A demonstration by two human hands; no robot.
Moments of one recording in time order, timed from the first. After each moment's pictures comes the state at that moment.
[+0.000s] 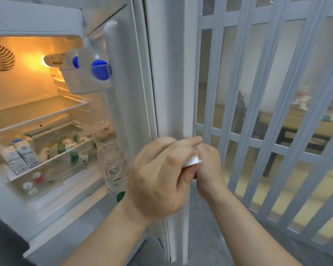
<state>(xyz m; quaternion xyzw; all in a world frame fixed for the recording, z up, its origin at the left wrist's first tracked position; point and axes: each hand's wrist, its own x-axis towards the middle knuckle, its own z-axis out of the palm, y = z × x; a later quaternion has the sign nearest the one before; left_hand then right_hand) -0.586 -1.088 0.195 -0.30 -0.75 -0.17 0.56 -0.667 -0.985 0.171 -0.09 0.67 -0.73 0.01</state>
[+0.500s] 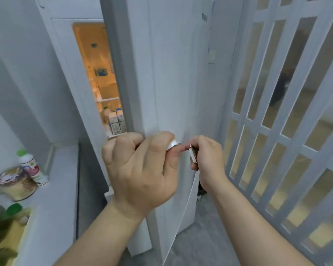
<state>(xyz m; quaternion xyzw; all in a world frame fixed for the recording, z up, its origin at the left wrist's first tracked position) -0.493 -1.193 0.195 0.09 -0.73 0.15 0.66 -0.630 -1.137 0.173 -0.18 0.64 -0.72 0.20</state>
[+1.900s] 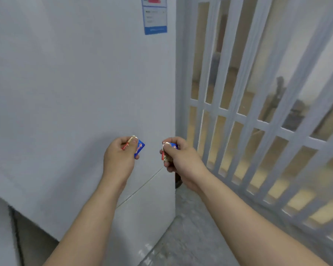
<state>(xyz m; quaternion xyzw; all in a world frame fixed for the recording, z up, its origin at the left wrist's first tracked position) -0.630 -1.370 0.111 0.29 -0.72 -0.55 0.32 -0.703 -1.229 0.111 -0.13 0.66 -0.70 0.24</state>
